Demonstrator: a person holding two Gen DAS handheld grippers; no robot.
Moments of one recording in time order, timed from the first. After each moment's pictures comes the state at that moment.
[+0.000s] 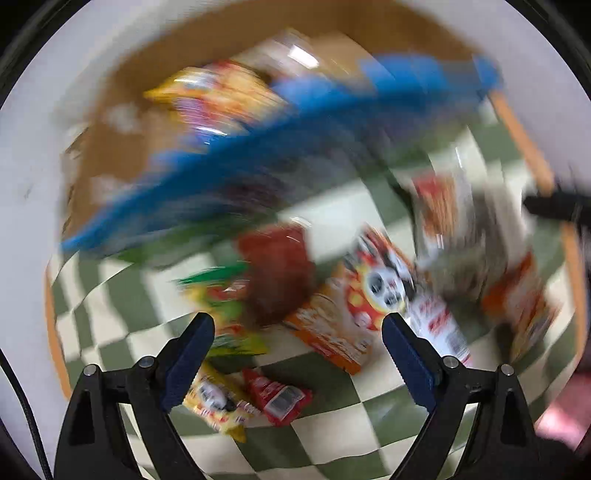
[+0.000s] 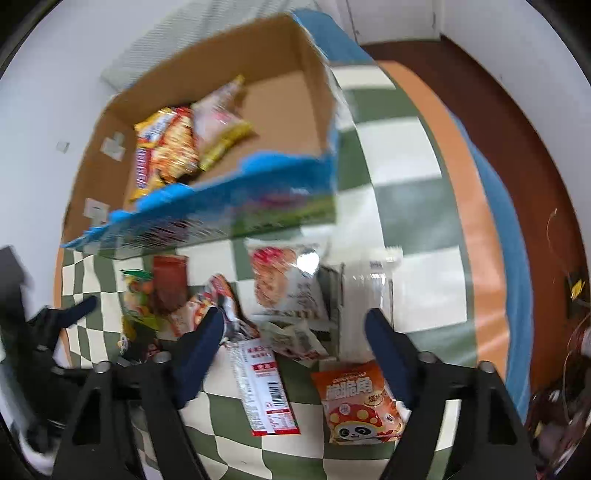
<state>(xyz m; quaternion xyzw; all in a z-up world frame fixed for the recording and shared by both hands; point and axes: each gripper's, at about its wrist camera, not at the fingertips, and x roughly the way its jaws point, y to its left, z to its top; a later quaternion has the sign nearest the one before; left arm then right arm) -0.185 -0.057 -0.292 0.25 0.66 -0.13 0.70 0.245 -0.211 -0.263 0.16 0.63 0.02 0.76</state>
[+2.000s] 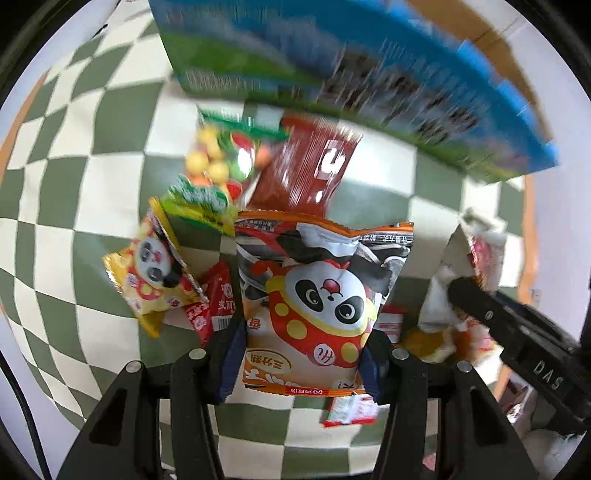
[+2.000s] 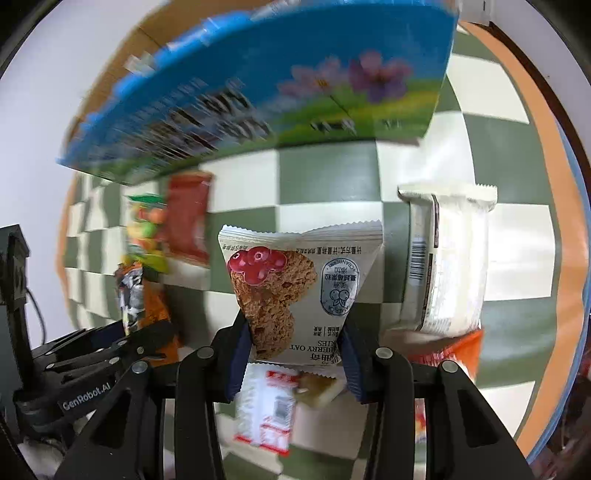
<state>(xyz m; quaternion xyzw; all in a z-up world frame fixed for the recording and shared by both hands) -0.193 0.010 -0.262 -0.06 0.73 -0.01 0.68 0.224 -0.126 -0.312 0.15 0.66 0.12 0.72</state>
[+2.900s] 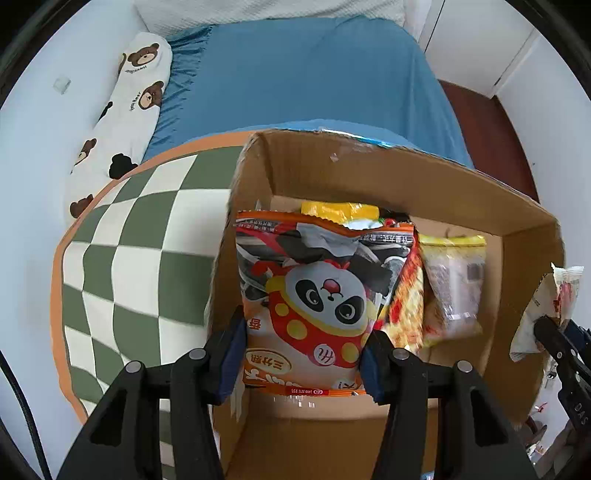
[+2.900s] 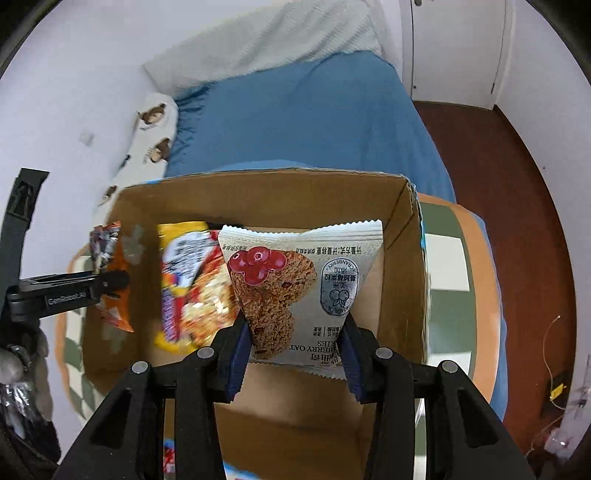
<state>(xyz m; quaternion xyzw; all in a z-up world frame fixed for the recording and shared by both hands) 0.080 0.035 -0.242 0.03 0.69 0.04 0.72 0.471 -0.165 -0.204 0.07 0.59 0.09 0.80</state>
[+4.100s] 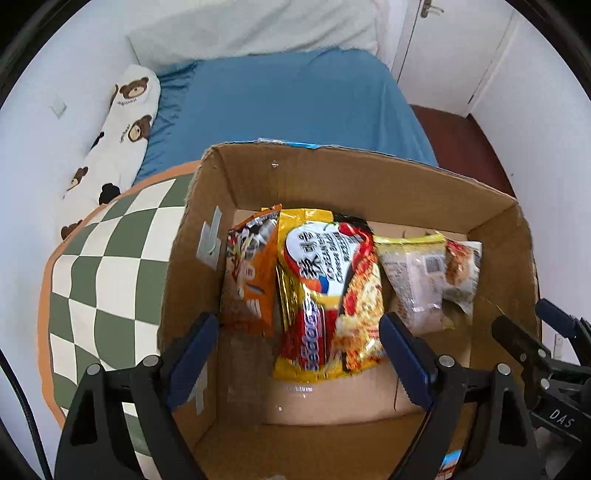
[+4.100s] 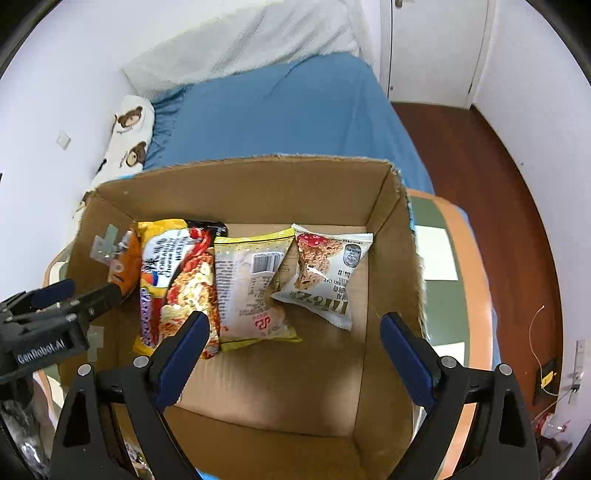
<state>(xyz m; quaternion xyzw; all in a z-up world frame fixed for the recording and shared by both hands) 0.030 0.006 -0.217 0.03 0.63 0.00 0.78 0.456 -0.153 -0.217 0.06 0.57 0.04 0.82</state>
